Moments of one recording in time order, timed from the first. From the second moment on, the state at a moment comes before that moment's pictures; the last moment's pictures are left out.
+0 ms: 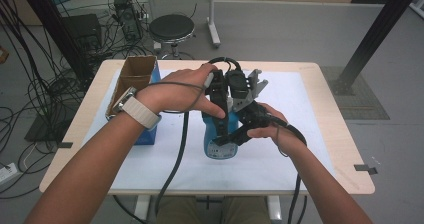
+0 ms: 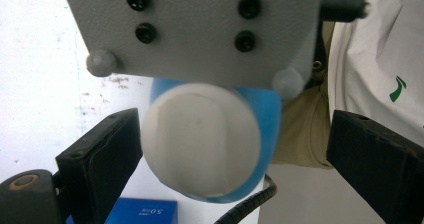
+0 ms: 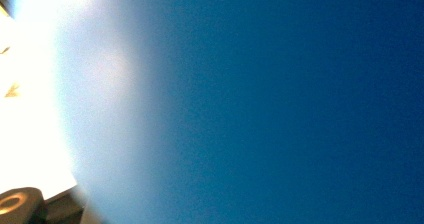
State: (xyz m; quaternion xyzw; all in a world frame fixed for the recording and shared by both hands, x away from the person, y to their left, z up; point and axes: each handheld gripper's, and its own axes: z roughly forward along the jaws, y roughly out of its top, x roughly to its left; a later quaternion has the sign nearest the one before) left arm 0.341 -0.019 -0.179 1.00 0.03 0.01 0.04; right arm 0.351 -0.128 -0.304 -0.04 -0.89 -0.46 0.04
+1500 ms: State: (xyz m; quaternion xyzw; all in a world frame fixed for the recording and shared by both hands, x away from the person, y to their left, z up) left arm 0.342 -0.023 -0.189 1.00 0.01 0.01 0.05; right arm 0.344 -0.130 -0.291 -0.03 -0.88 -0.48 0.05
